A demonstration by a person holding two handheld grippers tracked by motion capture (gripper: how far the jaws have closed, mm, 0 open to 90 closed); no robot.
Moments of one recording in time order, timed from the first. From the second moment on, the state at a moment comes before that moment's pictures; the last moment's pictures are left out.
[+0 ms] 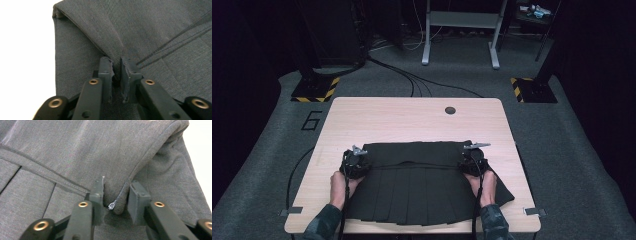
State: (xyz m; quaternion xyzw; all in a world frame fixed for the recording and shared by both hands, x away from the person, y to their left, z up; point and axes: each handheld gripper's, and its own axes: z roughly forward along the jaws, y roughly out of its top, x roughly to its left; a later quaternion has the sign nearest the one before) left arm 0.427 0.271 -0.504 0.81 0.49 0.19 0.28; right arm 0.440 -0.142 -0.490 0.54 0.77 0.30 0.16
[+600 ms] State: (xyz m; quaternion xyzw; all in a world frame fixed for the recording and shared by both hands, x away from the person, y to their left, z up) left arm 0.420 0.275 -0.487 0.79 0.47 0.22 0.32; right arm 0.431 -0.146 -0.477 0.53 0.76 0.33 0.18
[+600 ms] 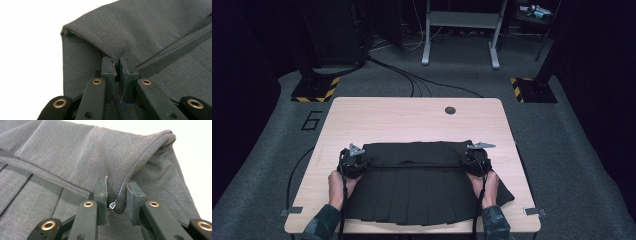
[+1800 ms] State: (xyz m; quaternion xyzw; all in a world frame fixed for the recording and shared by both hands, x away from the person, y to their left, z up) left arm 0.518 0.284 -0.429 0.74 0.55 0.23 0.32; right arm 0.547 -0.135 -0.403 0.56 0.73 0.33 0.20
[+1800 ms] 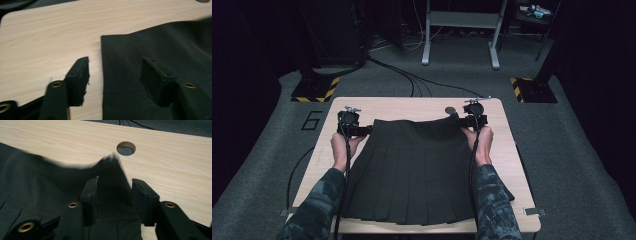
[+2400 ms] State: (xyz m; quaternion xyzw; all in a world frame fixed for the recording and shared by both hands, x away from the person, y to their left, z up) left arm 0.428 0.306 -0.445 0.77 0.50 0.21 0.33; right arm 0.457 -0.177 -0.444 0.55 0.74 0.33 0.19
